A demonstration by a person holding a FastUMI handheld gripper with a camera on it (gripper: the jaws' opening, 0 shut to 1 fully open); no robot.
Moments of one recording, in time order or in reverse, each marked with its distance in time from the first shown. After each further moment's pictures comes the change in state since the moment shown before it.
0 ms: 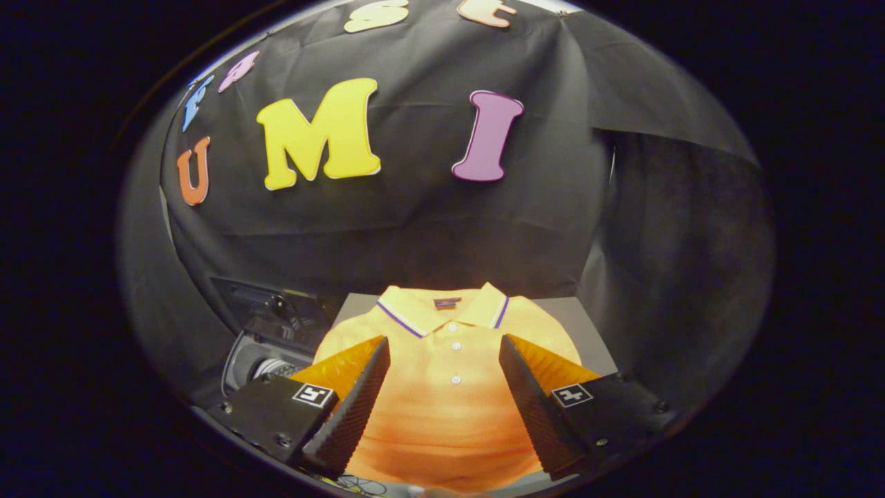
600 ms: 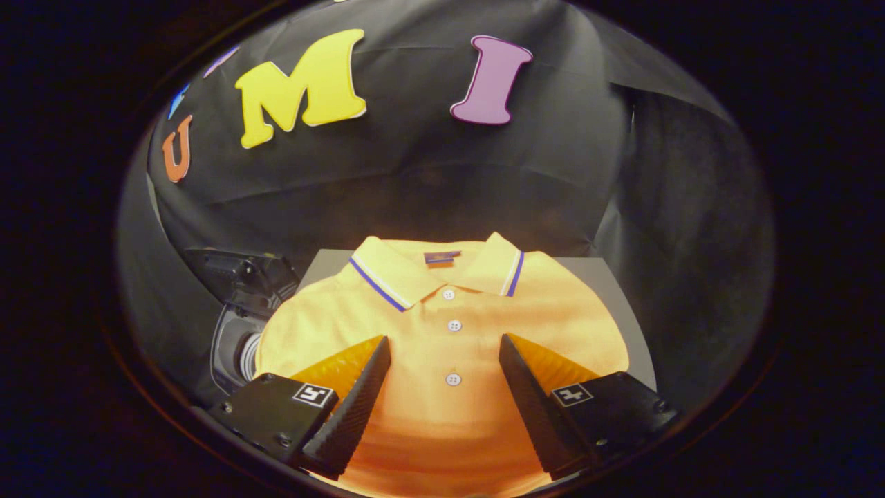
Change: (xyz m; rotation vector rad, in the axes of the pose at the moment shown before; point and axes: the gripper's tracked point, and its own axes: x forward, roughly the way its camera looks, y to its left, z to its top) arm 0.054 -0.007 -0.042 0.022 0.211 -0.011
